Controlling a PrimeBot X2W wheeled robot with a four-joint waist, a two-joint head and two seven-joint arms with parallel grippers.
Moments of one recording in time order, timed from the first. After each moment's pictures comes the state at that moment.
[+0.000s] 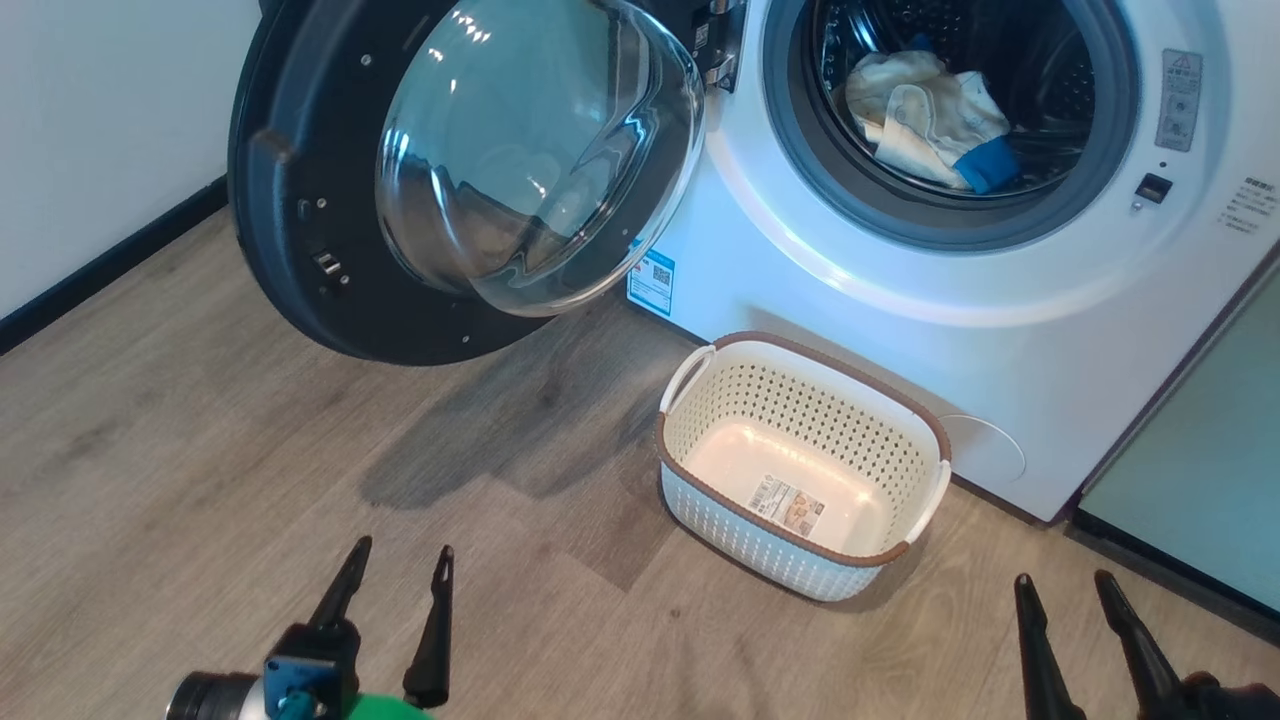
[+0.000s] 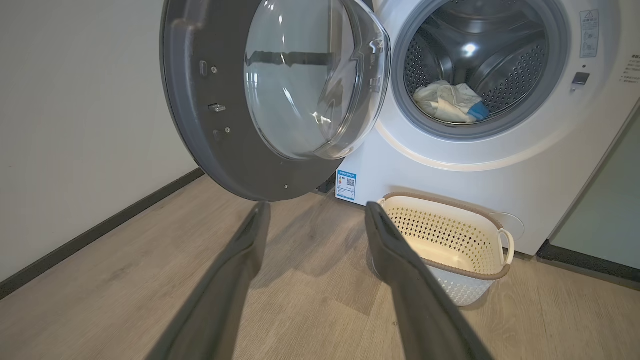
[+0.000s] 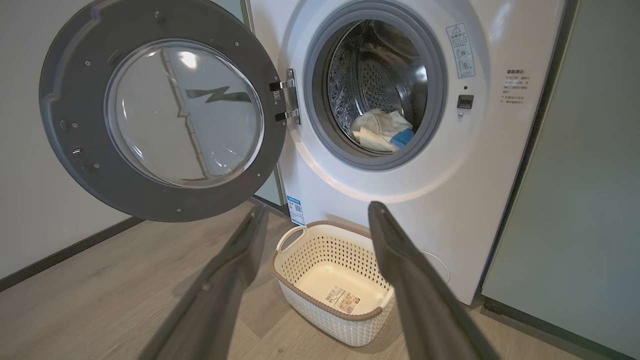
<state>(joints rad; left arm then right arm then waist) 0.12 0.40 -0.42 -0.11 -0.37 0.43 -0.24 0.24 -0.06 0.10 -0.03 0.20 0.13 -0.26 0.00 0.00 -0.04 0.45</state>
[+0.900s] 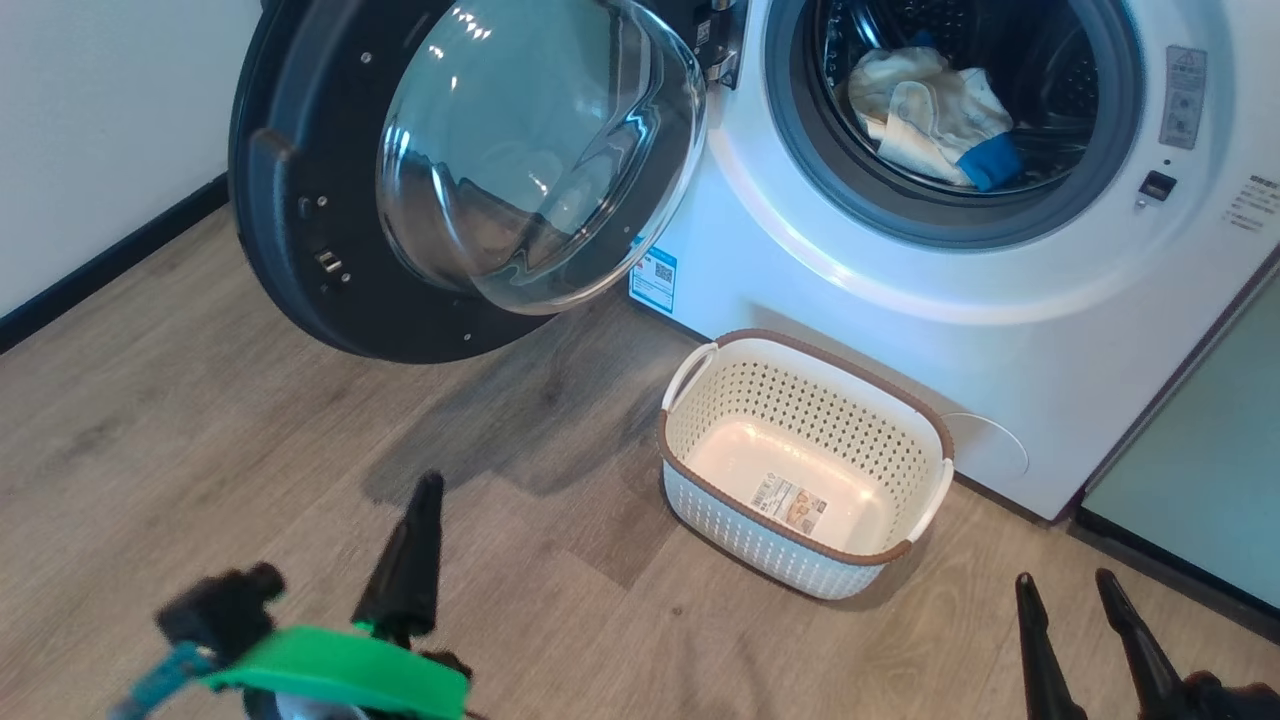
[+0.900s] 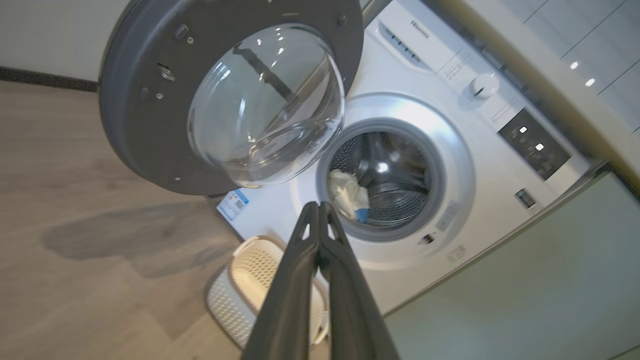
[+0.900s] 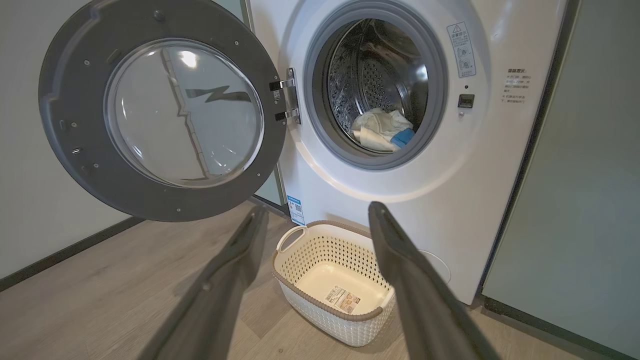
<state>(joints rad) 0.14 0.25 -0.27 -0.26 -0.82 0.17 -0.25 0.24 -0.06 0.10 -0.03 0.20 0.13 -0.26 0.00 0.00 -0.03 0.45</state>
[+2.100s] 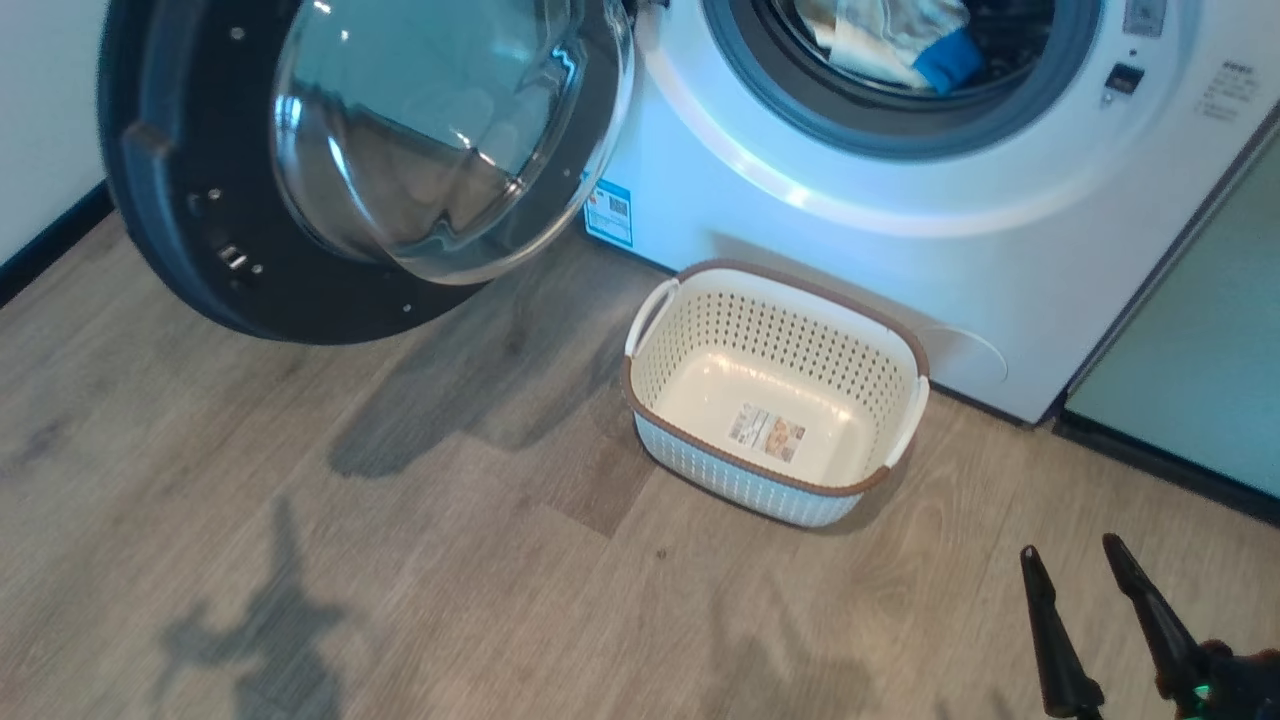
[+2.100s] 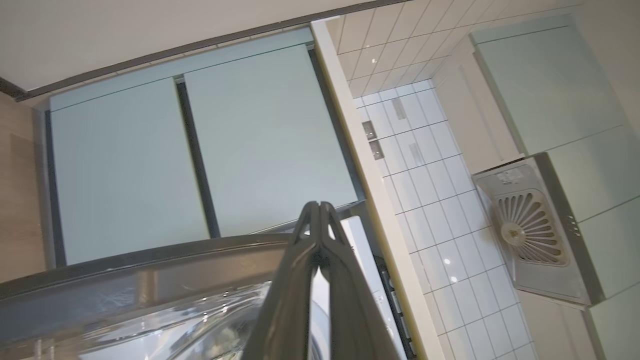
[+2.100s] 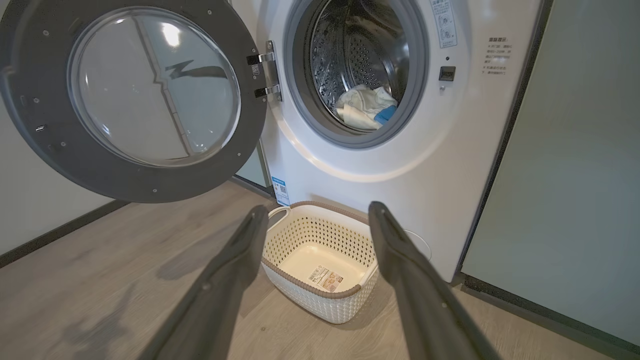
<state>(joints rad) -0.60 0.54 0.29 0.38 -1.75 -0.07 0.10 0.19 -0.14 0.13 -0.04 0.20 0.13 -0.25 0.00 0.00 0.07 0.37</state>
